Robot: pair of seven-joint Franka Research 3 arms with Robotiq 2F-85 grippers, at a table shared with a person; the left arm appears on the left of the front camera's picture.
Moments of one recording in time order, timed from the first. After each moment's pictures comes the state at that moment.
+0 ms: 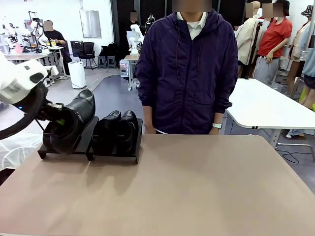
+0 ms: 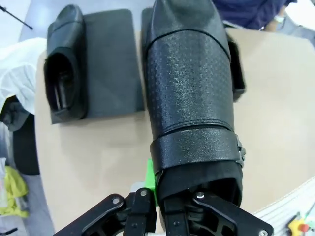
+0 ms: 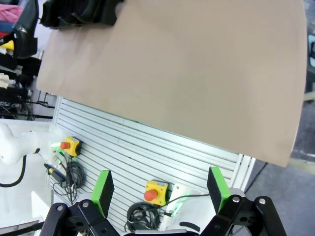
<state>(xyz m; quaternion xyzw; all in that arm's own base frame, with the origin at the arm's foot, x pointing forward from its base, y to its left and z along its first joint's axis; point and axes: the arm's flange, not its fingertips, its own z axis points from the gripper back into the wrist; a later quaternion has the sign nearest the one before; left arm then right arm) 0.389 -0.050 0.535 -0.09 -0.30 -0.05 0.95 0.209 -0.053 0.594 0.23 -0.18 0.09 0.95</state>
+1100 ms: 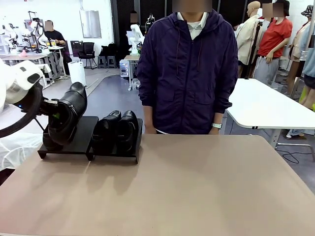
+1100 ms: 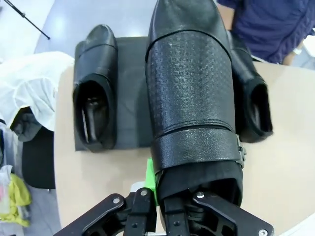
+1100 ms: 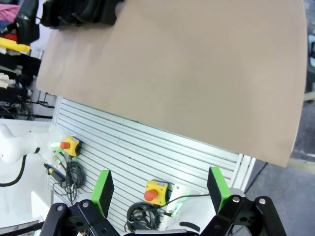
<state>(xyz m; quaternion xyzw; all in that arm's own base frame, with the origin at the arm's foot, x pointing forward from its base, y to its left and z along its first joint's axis) 0.432 -0.019 0.531 -0.08 -0.36 -0.01 0.93 0.209 -0.053 0.594 0.23 -0.18 0.09 0.95</state>
